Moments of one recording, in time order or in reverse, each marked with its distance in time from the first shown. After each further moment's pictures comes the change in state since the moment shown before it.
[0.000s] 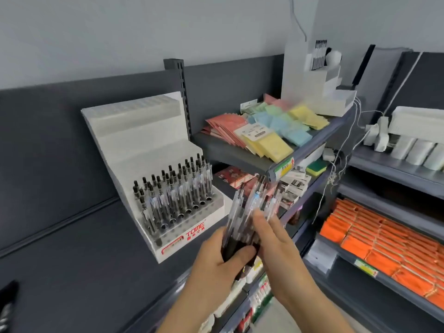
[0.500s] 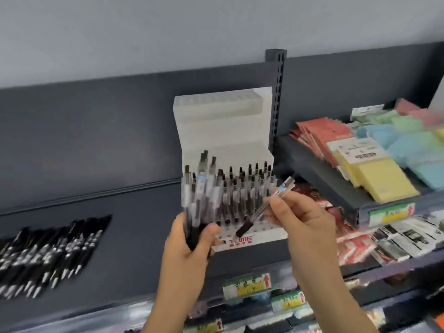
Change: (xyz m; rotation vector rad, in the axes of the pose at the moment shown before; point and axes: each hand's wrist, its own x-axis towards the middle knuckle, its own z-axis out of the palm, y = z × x) left_hand 0.013 -0.003 -0.029 0.057 0.922 -0.100; right_hand 0.098 -0.025 0.022 -0.047 -0.302 -0.269
